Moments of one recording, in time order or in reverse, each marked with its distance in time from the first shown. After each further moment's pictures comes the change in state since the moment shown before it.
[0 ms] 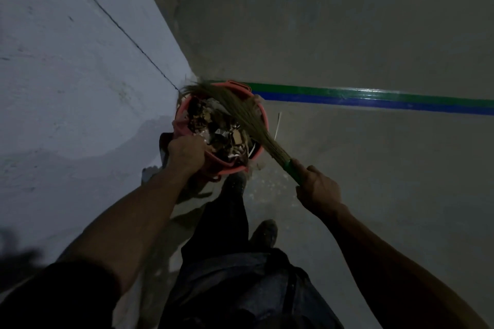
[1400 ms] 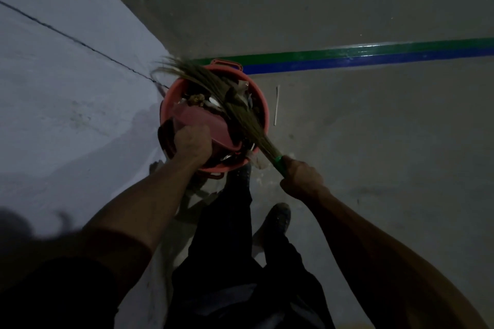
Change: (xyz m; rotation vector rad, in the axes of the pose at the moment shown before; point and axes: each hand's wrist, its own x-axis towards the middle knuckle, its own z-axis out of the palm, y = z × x) left_hand 0.085 0.021 0.020 0.128 -0.130 0.099; right_hand 0.073 -0.043 0.038 0.254 -0.272 0.168
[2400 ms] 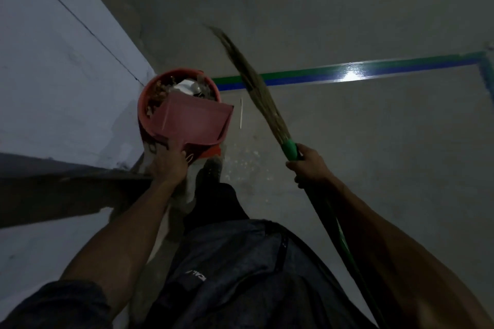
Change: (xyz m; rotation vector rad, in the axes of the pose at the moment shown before) left_hand -0.271 0.130 0.126 -0.399 0.331 -0.225; right_hand -0.227 0.237 0.047 0.739 0.236 -0.059
